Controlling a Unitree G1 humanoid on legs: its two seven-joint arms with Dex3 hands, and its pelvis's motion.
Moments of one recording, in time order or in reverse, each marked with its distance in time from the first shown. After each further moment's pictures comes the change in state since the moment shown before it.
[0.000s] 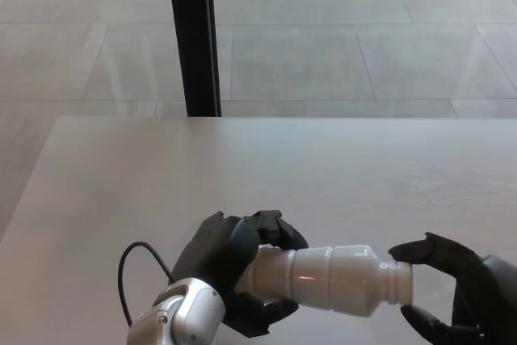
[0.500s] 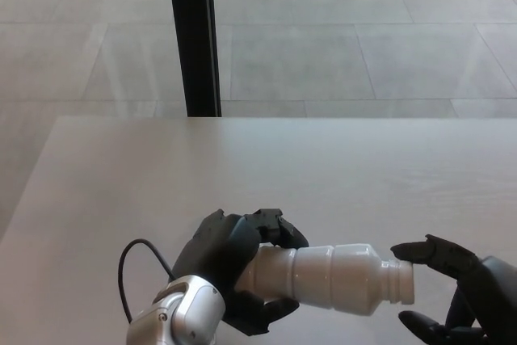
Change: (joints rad) left_arm -0.008 0.003 -0.001 -0.001 0.000 0.004 -0.012; right_arm 0.000 -0.022 -0.007 -0.023 -0.001 0.037 0.075
